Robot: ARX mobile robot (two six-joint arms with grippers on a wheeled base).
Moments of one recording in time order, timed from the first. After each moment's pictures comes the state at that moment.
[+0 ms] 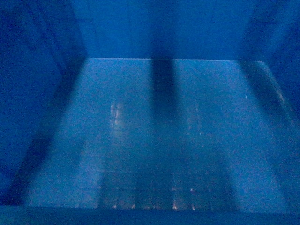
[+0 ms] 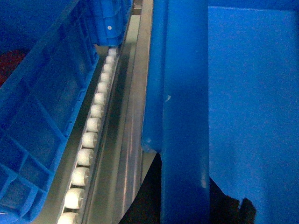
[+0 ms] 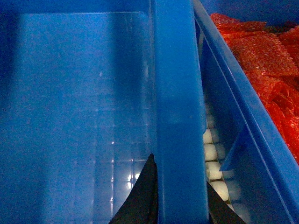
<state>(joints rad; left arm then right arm) -0.44 0.90 0.60 -0.23 -0.43 -0.26 0.30 0.82 0.49 -0.13 0.28 0.19</state>
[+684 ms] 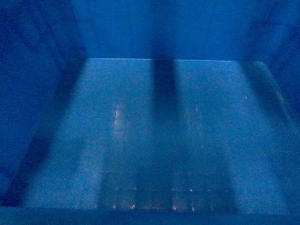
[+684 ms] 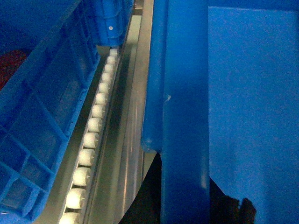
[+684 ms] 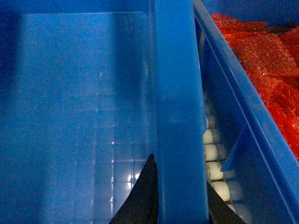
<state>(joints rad) -0.44 0.90 0.60 -0.23 -0.43 -0.26 0.30 0.82 0.49 -0.13 0.28 0.19</state>
